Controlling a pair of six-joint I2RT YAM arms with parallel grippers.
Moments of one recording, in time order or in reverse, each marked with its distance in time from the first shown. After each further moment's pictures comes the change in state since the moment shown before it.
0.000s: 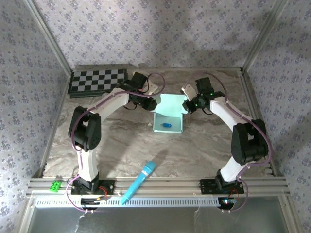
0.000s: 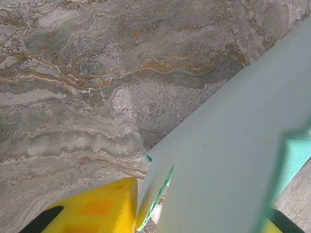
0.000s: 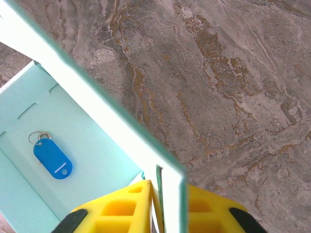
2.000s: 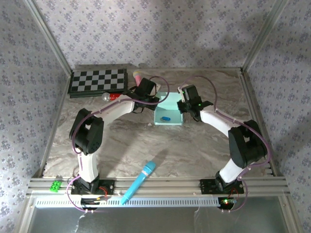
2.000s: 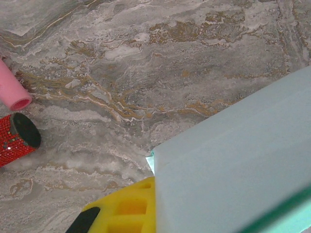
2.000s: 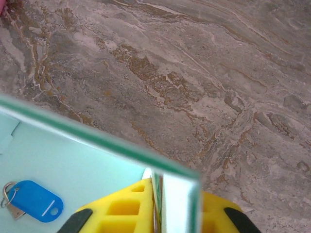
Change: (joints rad) left arm -0.102 -0.034 -0.108 0.242 -0.338 -0.211; right arm 0.179 -0.021 -0.141 0.296 0.464 0.400
